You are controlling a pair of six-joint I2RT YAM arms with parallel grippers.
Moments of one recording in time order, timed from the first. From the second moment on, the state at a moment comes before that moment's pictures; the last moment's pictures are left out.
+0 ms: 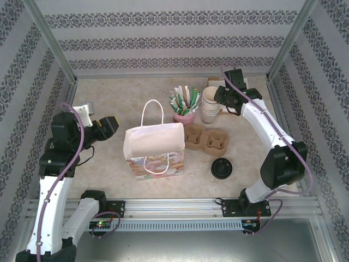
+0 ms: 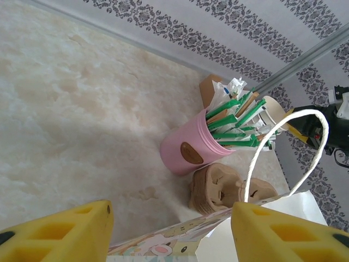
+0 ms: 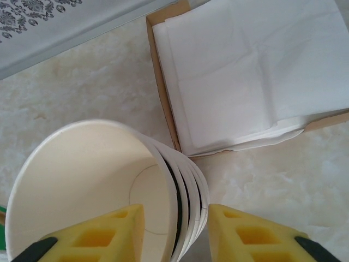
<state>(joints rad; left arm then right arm) -0.02 0.74 1.05 -0.78 0.42 -0.47 0.22 1.58 1.43 -0.69 0.10 0.55</state>
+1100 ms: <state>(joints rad) -0.02 0.73 1.02 -0.74 0.44 -0.51 0.22 1.62 1.48 -0.69 0.11 0.63</state>
